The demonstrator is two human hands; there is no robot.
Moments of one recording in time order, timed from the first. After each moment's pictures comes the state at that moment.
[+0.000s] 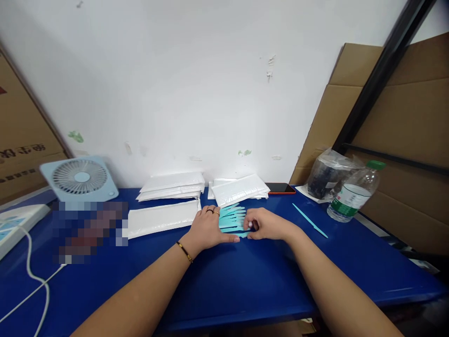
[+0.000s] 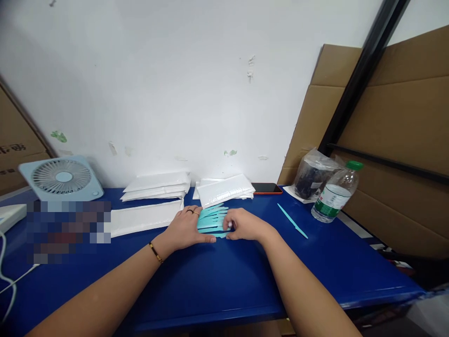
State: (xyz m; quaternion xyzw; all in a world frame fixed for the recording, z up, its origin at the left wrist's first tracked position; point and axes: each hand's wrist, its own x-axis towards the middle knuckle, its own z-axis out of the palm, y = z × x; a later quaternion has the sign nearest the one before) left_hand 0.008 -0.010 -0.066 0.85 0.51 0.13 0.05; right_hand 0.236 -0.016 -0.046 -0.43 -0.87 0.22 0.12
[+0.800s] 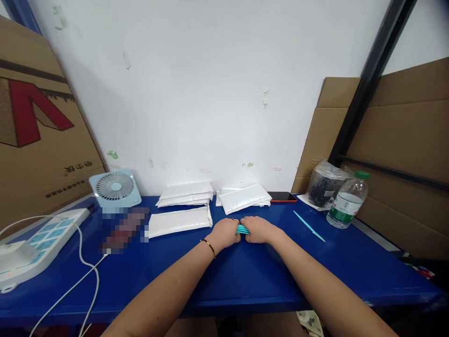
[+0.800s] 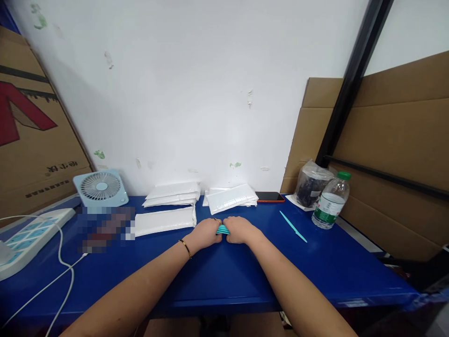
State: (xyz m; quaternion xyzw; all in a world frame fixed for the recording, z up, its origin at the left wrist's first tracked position) left_hand 0.038 -0.020 -0.062 0.88 0.46 0.11 0.06; right_hand 0.193 -0.024 -0.045 -0.47 -0.88 -0.01 -0.03
